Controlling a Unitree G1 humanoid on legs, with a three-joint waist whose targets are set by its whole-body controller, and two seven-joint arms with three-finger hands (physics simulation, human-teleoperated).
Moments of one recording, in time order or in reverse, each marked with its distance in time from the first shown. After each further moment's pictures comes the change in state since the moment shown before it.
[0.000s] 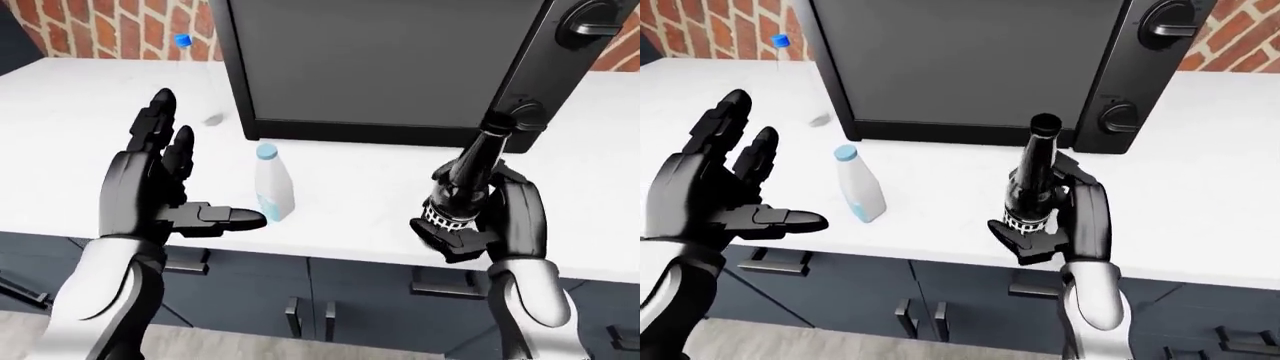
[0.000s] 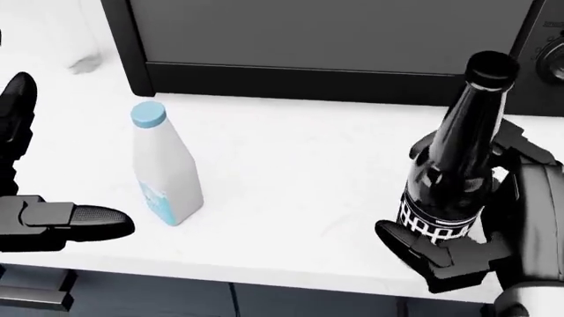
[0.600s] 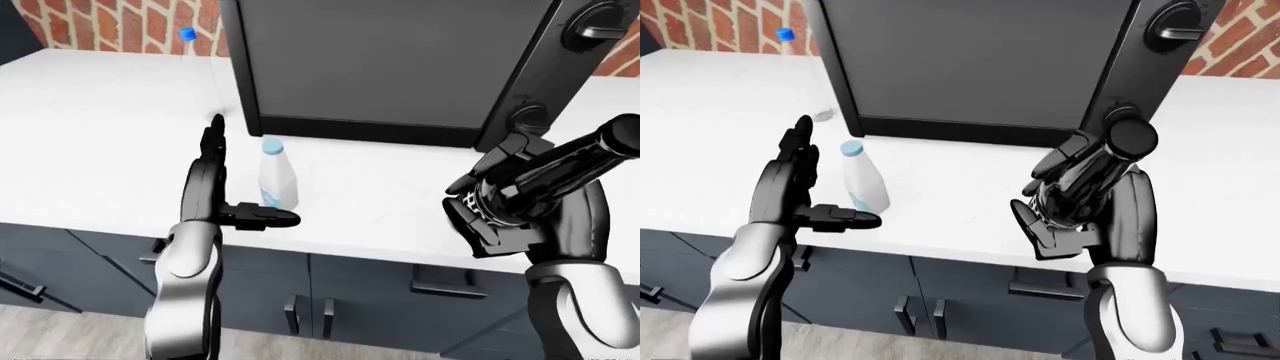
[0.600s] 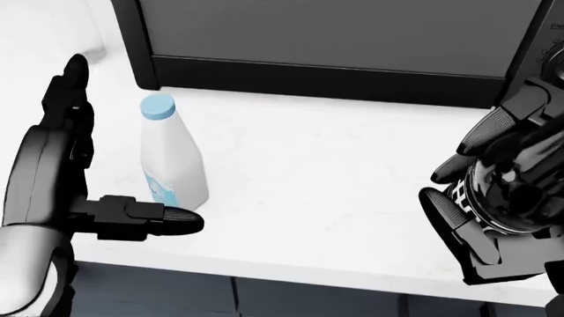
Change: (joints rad) left arm 0.007 -0.161 -0.292 0.300 0.577 -0.214 -0.126; right arm -0.087 -0.069 -0.112 -0.230 0.148 0.256 -0.015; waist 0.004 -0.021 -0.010
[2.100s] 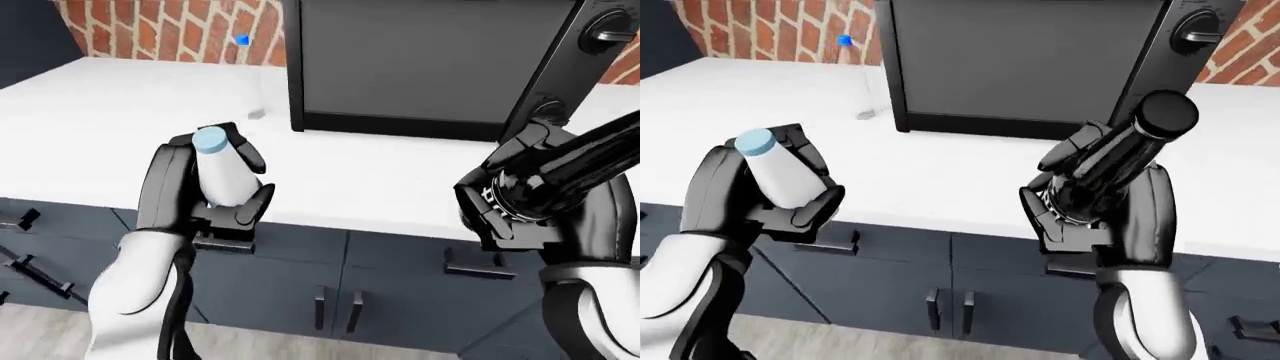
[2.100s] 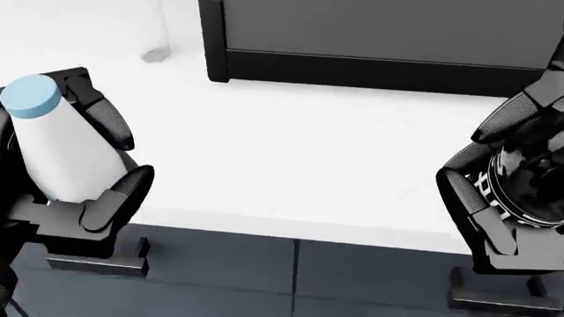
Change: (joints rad) left arm -0.114 0.036 0.026 -0.375 0.022 0.388 -0.158; right arm 0.029 -0.246 -0.019 -0.020 0.414 -0.046 -0.330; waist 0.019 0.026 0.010
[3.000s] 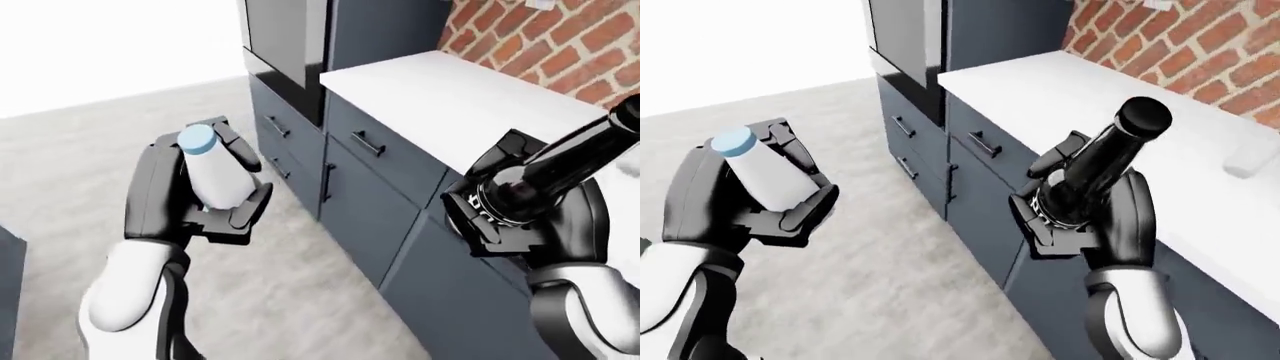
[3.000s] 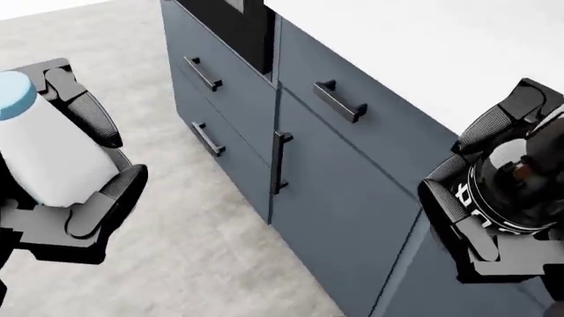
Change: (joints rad) left arm 0.012 -0.106 0.034 -0.042 0.128 -0.076 -0.133; right arm 0.000 0.076 0.005 0.008 0.001 0.057 0.049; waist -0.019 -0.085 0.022
